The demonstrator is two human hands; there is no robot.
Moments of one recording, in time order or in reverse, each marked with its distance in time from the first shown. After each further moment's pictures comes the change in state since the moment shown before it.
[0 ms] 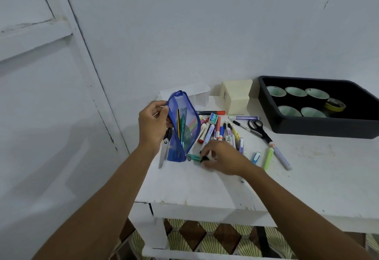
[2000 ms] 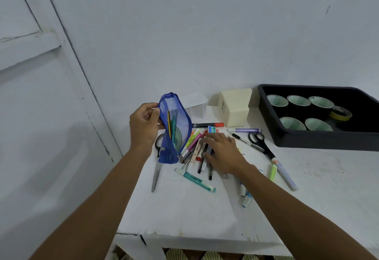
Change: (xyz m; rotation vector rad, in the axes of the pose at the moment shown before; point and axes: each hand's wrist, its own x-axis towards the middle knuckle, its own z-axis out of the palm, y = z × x) left_hand 0.051 -0.001 0.016 0.052 0.015 0.072; right_hand 0.061 0.061 0.000 -0.247 0.193 0.089
